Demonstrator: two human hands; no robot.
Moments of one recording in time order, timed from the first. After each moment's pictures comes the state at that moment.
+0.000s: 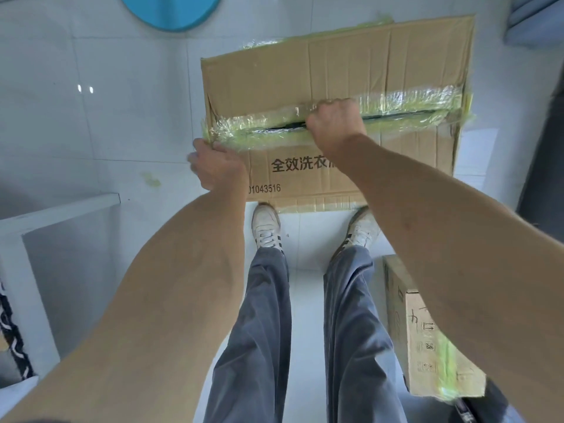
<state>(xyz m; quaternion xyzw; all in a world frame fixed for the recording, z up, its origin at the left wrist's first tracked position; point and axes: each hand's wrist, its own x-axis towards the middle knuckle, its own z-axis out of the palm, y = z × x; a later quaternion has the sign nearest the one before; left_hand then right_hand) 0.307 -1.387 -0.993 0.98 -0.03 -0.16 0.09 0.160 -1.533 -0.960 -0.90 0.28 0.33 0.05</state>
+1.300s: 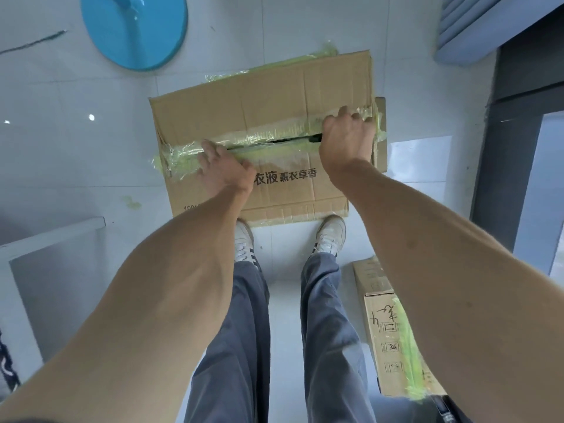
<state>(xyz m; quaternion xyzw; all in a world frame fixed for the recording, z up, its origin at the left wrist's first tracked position) 0.208 -1.465 -0.962 0.91 -0.29 -0.24 -0.17 0.040 -1.587 -0.905 -0.83 0.51 0.22 0.10</state>
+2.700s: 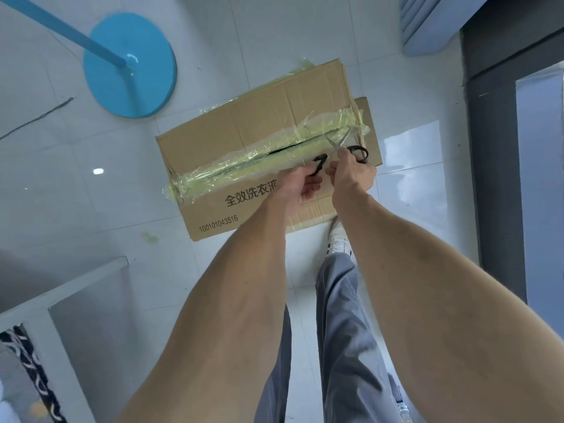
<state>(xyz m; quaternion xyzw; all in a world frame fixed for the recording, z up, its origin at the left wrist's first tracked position) 0.108 -1.502 -0.929 0.69 0.05 -0.67 0.27 0.017 -1.539 -0.893 -0.07 0.83 -0.22 0.50</state>
